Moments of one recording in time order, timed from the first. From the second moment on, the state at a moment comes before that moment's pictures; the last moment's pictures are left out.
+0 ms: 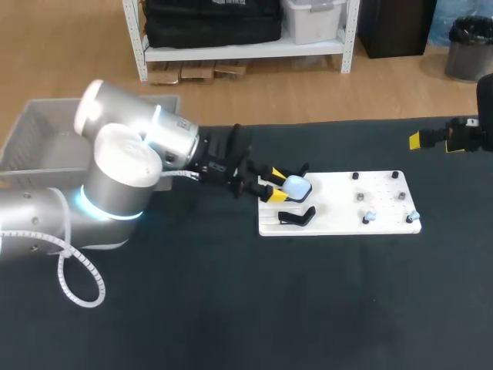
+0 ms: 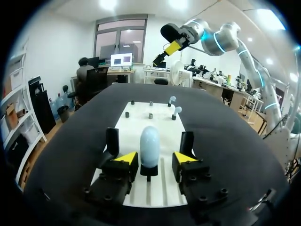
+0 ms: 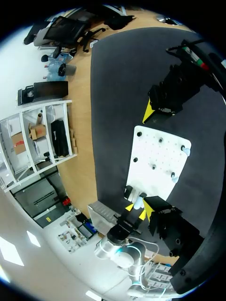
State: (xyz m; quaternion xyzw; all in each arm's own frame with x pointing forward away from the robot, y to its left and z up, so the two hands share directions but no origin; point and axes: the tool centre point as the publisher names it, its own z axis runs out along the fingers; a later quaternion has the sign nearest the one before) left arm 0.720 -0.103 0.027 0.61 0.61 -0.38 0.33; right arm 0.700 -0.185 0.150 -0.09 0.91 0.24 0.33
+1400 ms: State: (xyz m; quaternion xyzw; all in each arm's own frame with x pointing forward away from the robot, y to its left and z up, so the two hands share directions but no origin) left arm 0.723 -0.121 0.020 0.60 0.61 -0.40 0.35; right arm 0.700 -0.185 0.150 -0.09 0.91 0.24 0.33
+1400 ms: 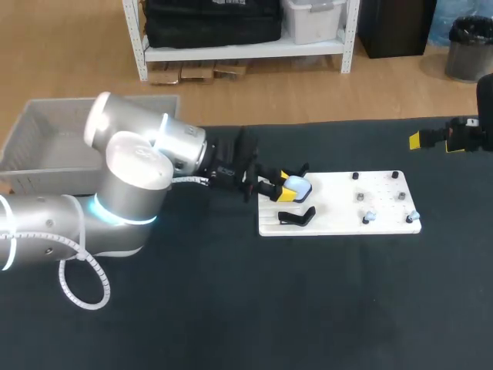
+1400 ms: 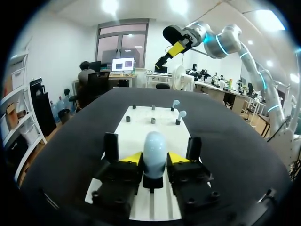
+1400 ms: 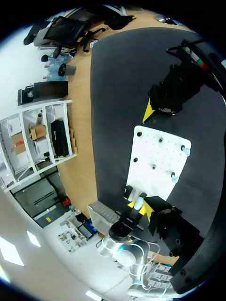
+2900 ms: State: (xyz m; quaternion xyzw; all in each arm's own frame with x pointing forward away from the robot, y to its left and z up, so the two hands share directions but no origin) left arm 0.707 -0.119 0.088 0.60 0.53 -0.44 0.41; right arm 0.700 -0.185 0.150 -0.09 0.91 0.24 0.33
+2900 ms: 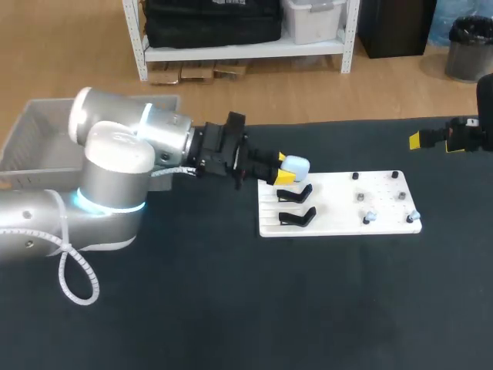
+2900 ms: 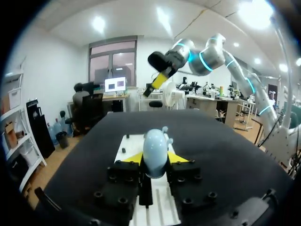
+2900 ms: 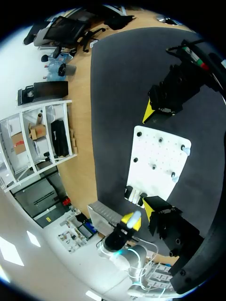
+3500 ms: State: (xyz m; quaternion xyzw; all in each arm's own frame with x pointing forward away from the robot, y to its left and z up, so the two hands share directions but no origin) left arm 0.675 -0.105 0.119 0.58 0.52 -0.44 0.44; right arm 0.700 -0.185 0.150 -0.09 0.91 0.24 0.33
